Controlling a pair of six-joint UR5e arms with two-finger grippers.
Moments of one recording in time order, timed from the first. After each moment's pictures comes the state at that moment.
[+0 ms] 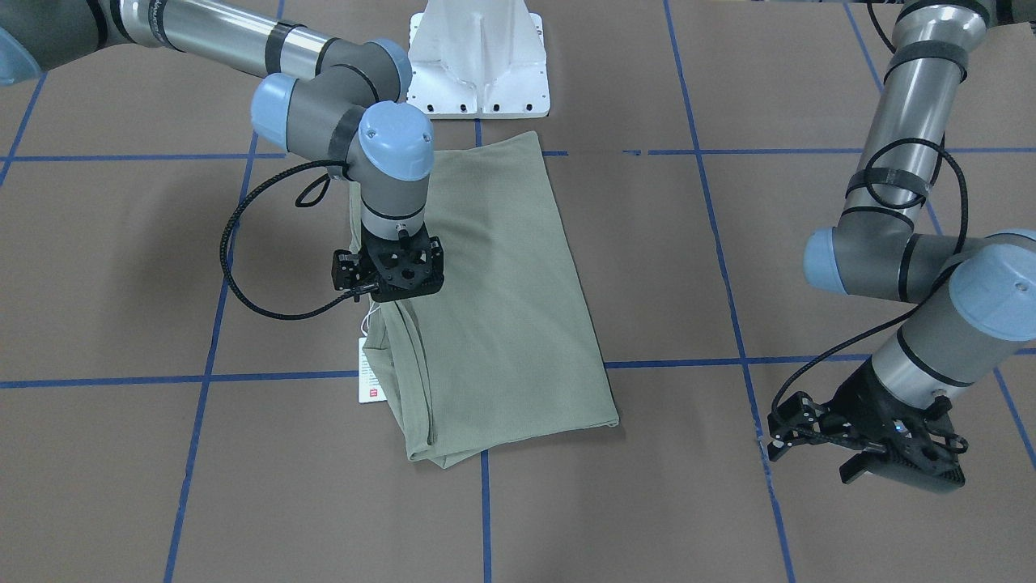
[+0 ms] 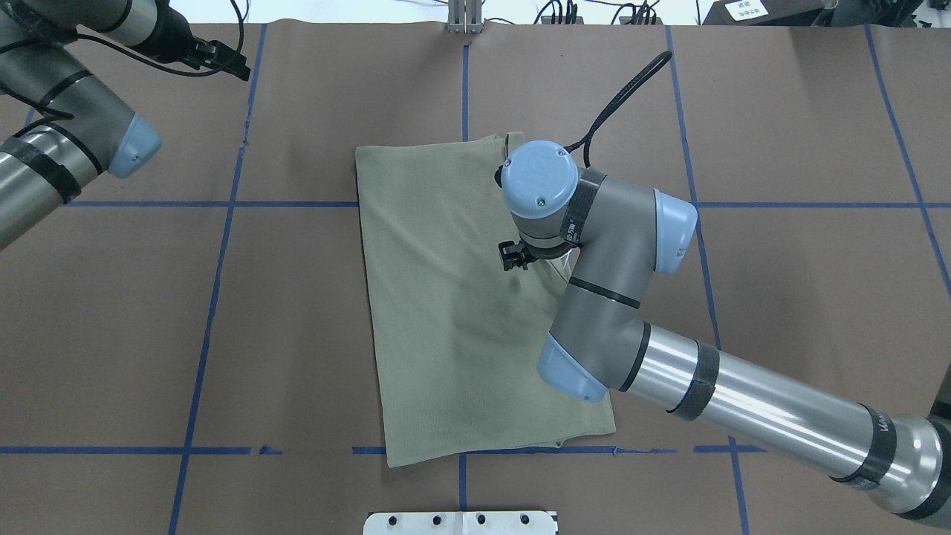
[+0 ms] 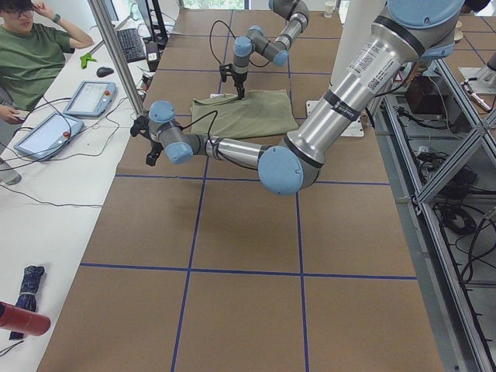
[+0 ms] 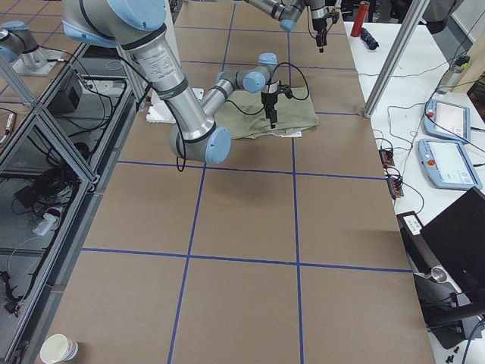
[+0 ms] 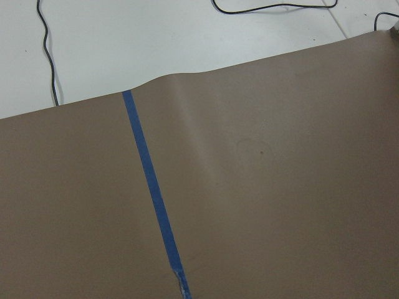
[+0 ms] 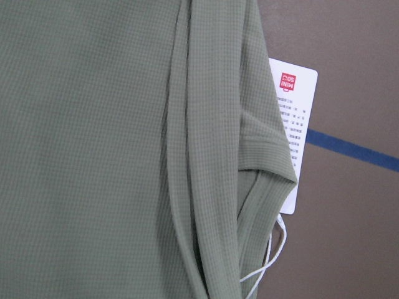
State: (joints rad) left arm -1.08 -2.25 -1.03 -2.37 -2.14 -0.63; right arm 0.55 -0.84 1.51 -1.69 1.75 0.85
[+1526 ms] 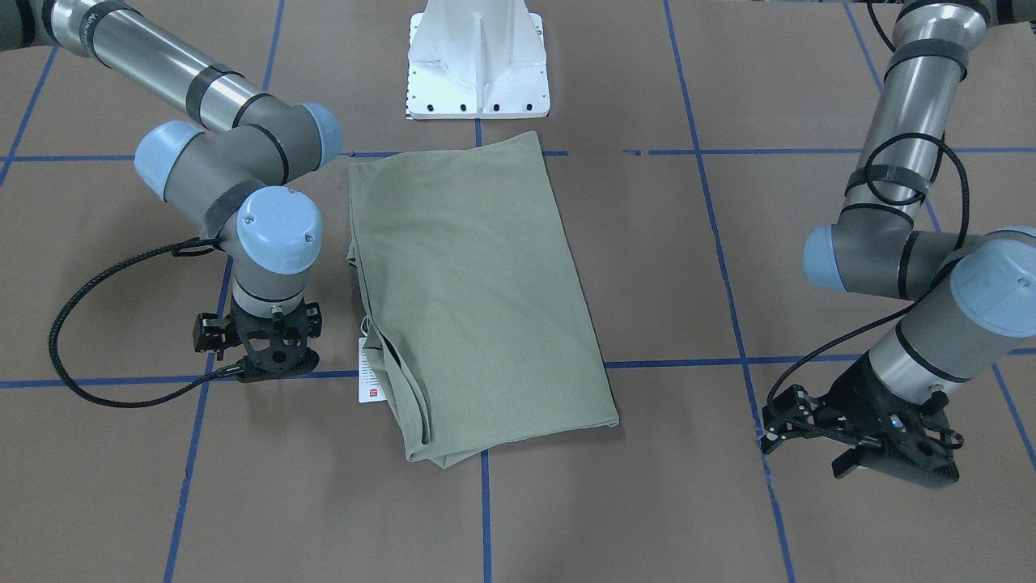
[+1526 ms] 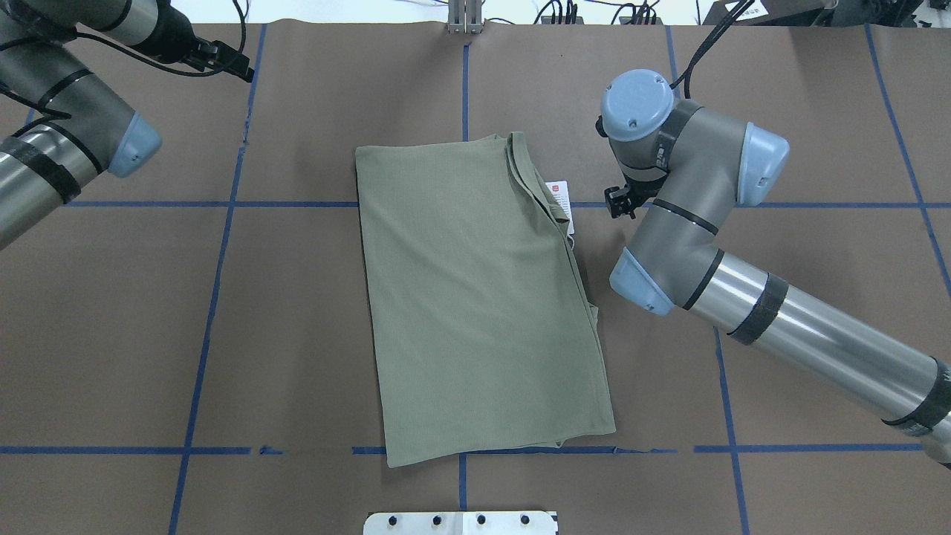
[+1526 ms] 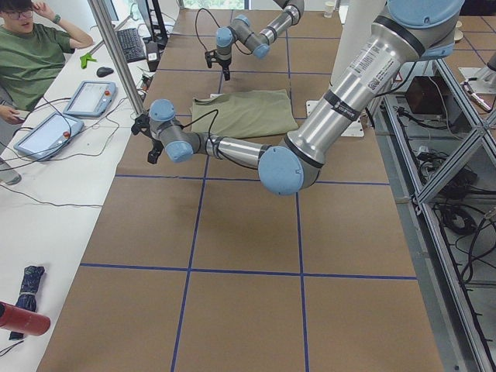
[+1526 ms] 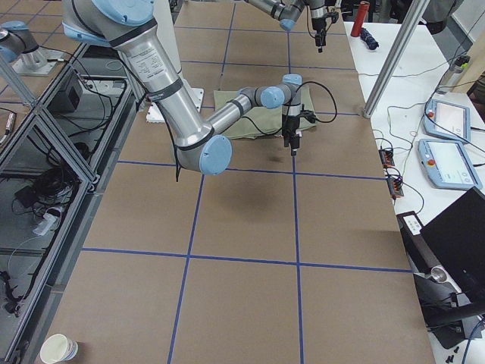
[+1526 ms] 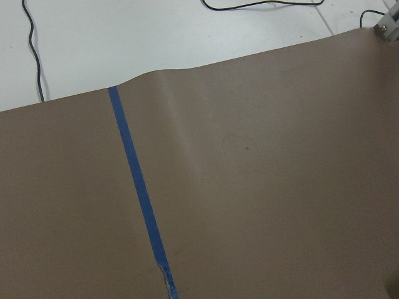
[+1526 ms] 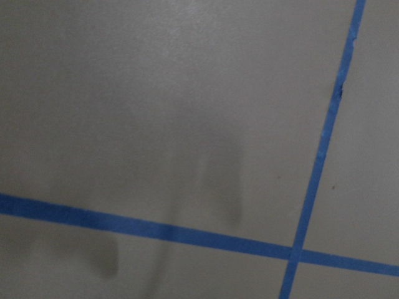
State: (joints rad) left arm -1.08 -2.24 -1.05 -2.37 -2.17 -0.63; right arm 0.74 -0.91 1.45 -1.77 1.75 0.62
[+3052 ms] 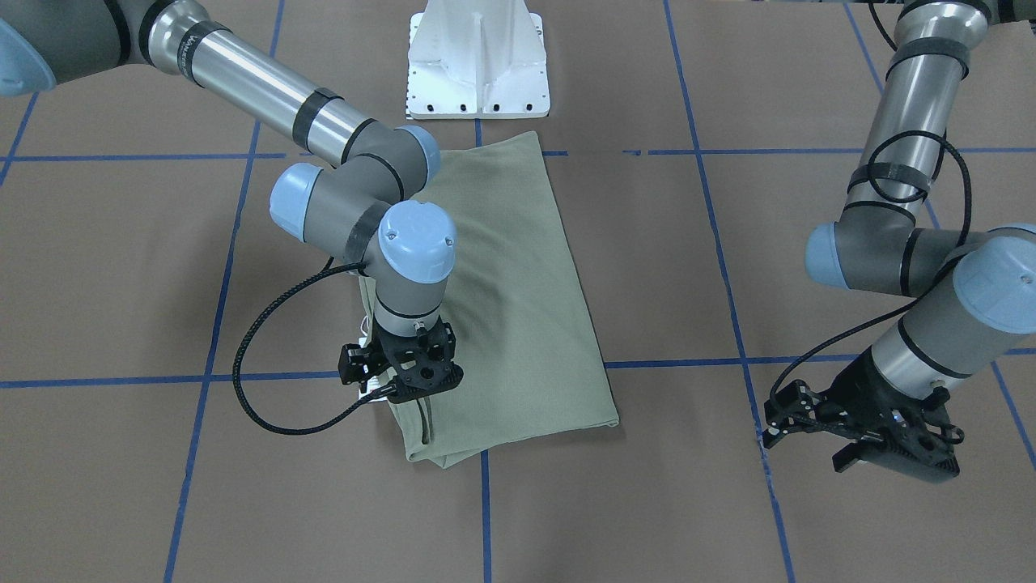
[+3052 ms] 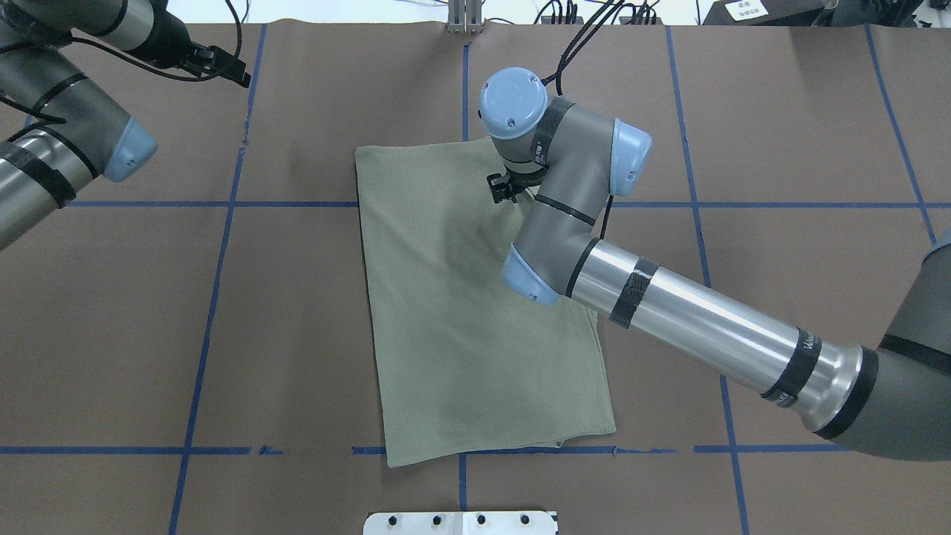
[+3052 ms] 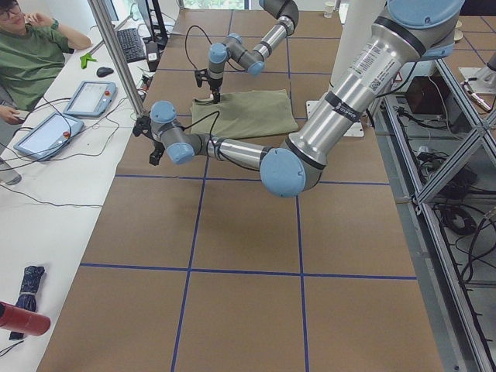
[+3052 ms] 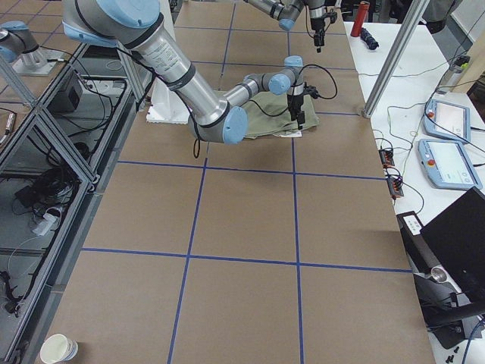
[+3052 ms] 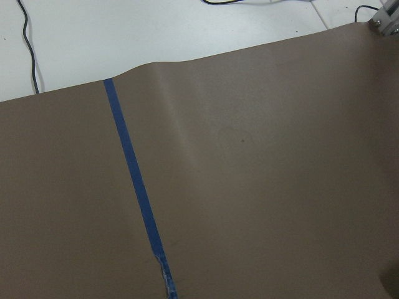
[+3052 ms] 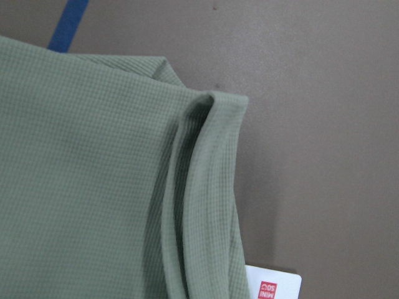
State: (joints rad) left arm -1.08 -2.23 -1.06 -2.37 -2.18 -0.63; right arm 0.65 -0.64 1.12 -1.50 1.73 0.71
